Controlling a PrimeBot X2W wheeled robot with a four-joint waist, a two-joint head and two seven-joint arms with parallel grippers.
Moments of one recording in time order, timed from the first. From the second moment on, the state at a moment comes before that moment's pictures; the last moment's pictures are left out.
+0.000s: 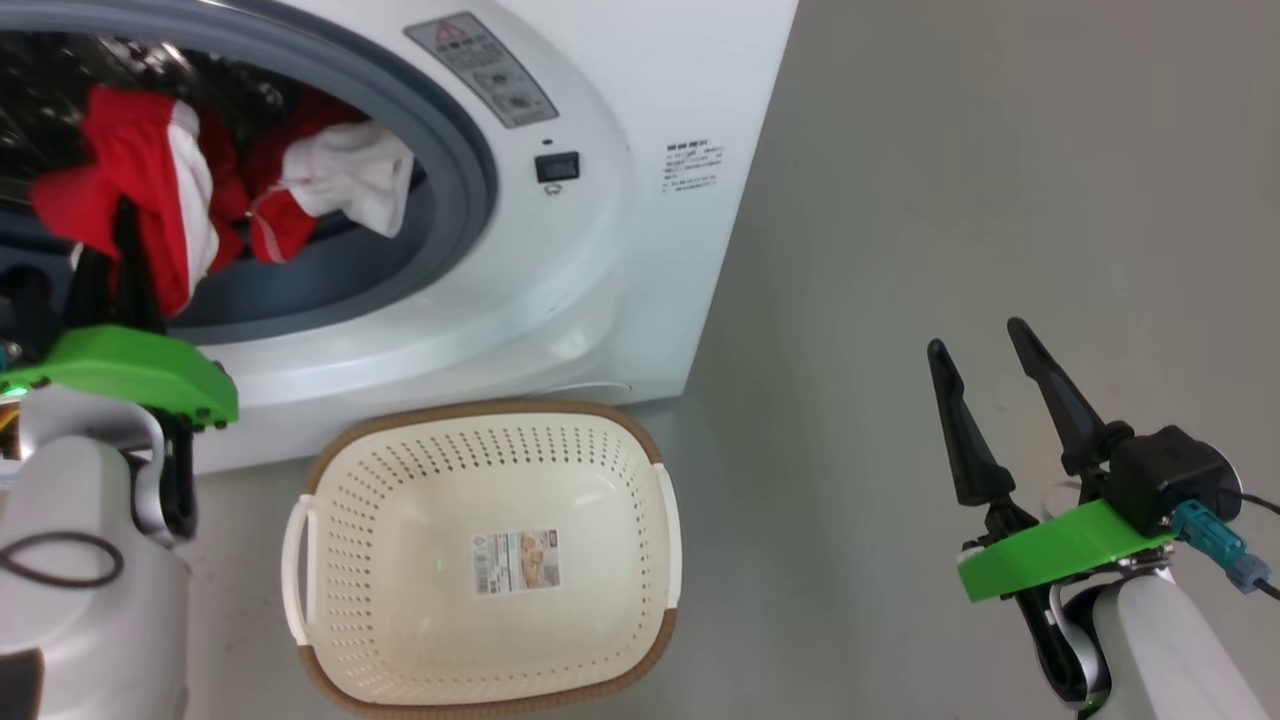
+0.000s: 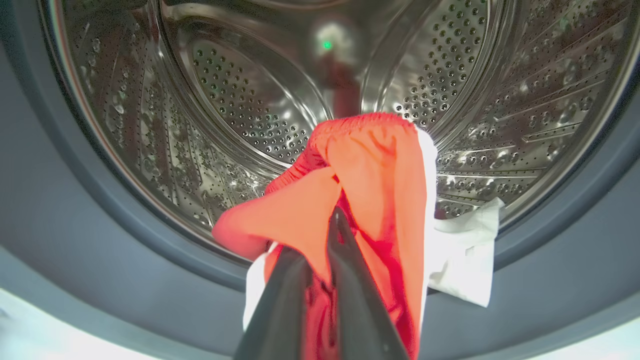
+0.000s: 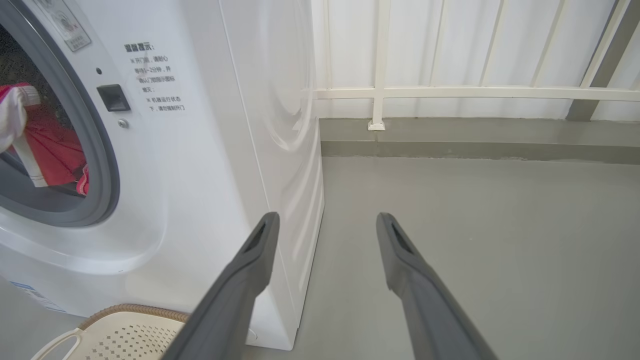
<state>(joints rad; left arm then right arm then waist) -0.77 0.17 0.09 0.78 -0.23 -0.03 -0.25 -0.23 -0.08 0.05 0.21 0.25 0.13 -0.26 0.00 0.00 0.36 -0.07</state>
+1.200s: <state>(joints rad) -0.20 0.07 -0.03 0.13 -0.29 -0.04 -0.14 -0.11 -0.06 0.02 0.21 0.23 0.13 -0.26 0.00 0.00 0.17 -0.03</state>
